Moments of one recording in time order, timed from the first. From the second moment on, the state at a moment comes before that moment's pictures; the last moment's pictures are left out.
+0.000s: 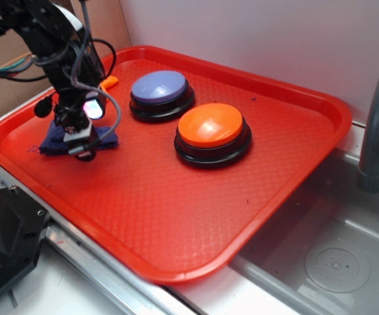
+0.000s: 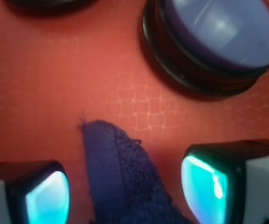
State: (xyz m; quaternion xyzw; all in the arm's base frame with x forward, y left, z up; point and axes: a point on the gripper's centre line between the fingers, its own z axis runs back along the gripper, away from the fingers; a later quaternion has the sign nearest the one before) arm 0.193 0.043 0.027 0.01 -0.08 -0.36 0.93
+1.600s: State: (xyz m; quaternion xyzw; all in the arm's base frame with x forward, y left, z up) arm 0.188 0.019 0.114 0.03 0.02 -0.07 1.00
